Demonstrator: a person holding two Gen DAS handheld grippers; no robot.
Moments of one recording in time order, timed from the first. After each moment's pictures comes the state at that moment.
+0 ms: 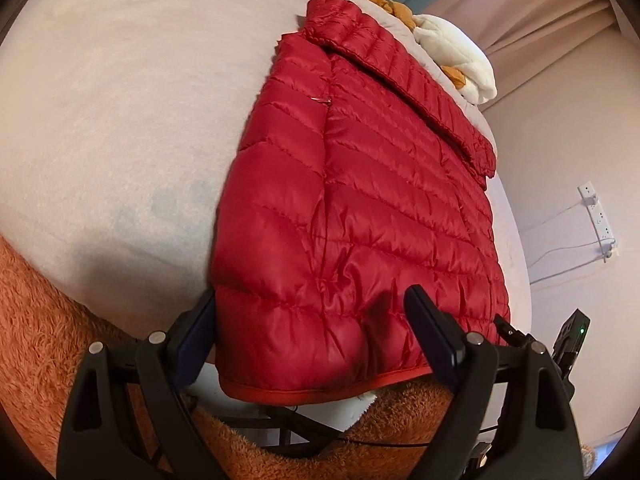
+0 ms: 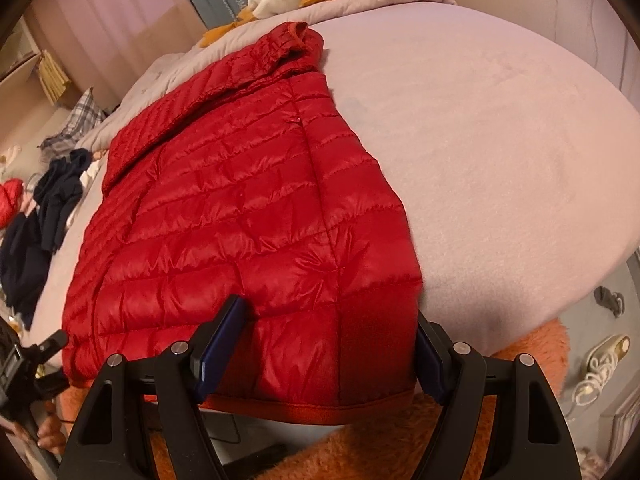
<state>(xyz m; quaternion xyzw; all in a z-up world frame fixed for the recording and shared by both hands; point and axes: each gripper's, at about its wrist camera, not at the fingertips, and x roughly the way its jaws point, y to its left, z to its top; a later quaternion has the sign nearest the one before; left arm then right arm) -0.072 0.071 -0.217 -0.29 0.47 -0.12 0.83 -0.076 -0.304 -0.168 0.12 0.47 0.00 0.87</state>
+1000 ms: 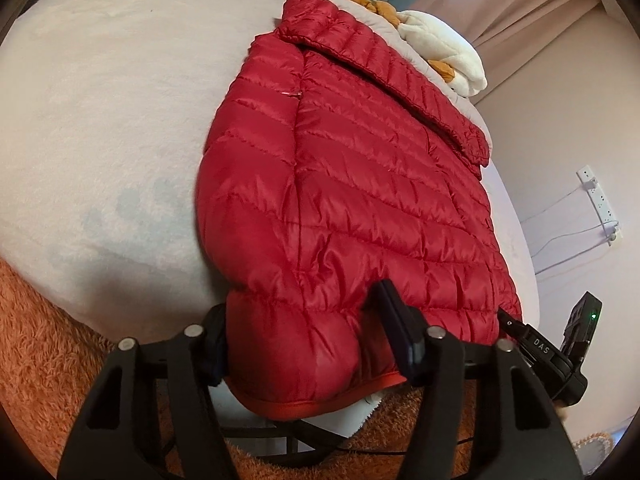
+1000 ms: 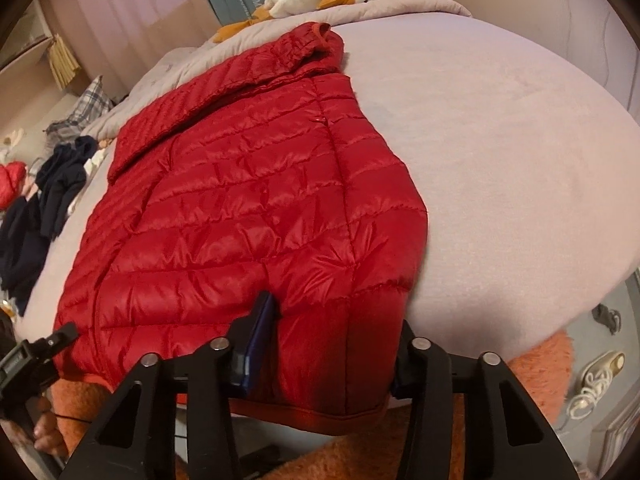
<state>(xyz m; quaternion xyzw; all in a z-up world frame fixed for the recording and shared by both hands) -0.069 0.049 -0.219 -0.26 0.46 -0.12 0.84 -0.072 -0.285 -0.168 0.10 0.47 0.01 0.88</state>
